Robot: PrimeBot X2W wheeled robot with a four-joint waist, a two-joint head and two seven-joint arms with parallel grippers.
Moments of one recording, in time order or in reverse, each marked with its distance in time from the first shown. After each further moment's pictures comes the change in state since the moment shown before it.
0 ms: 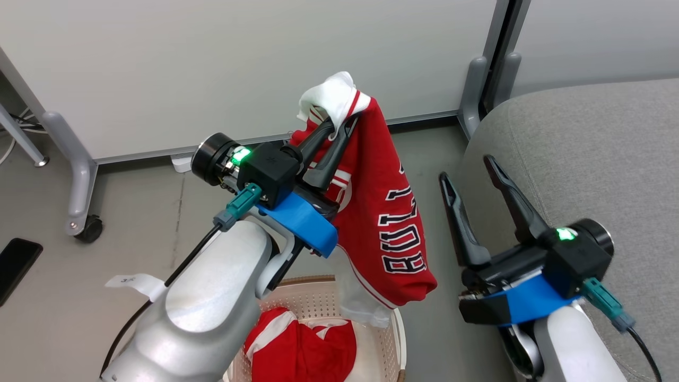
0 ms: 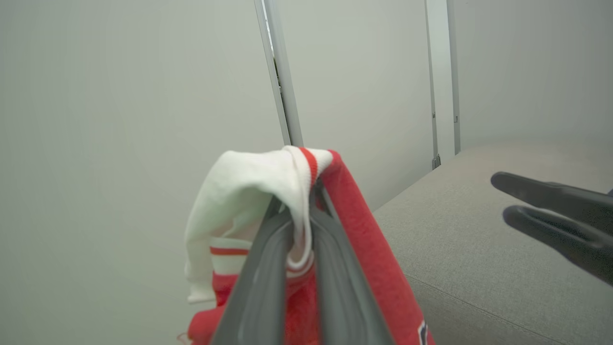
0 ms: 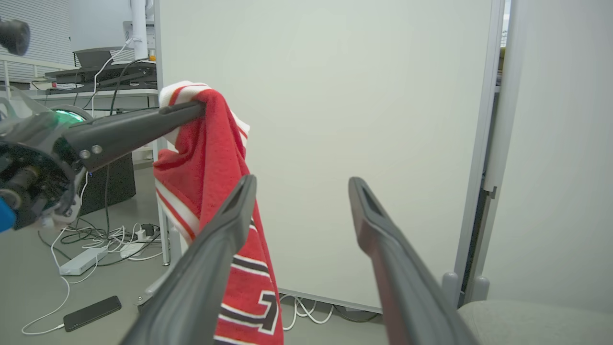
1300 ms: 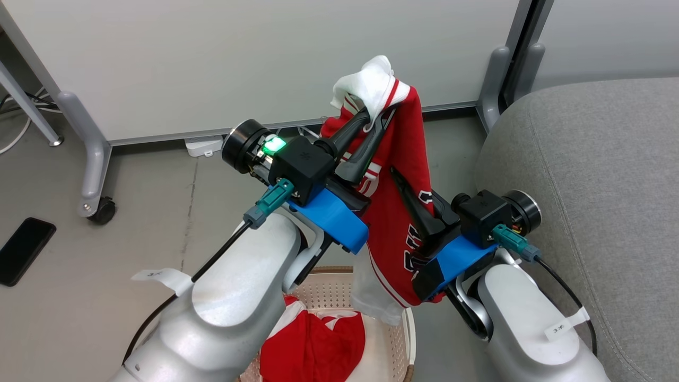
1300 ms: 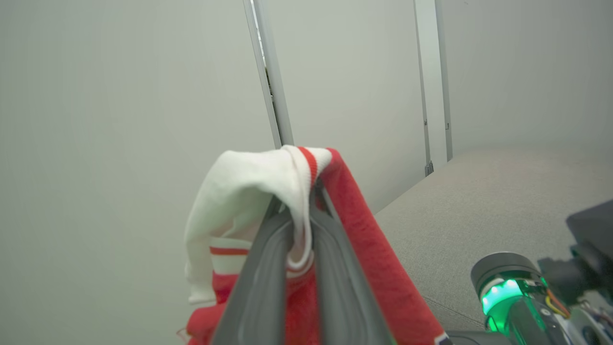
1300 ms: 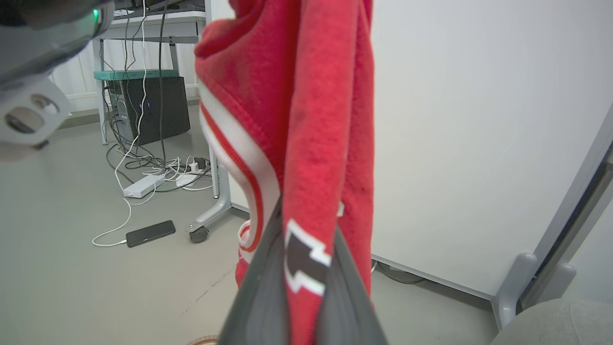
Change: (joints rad) left arm -0.048 -0.058 -0.042 0.001 0.009 0.005 -0.014; right arm -0.297 0.000 0.221 0.444 0.060 0.000 0.000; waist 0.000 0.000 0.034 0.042
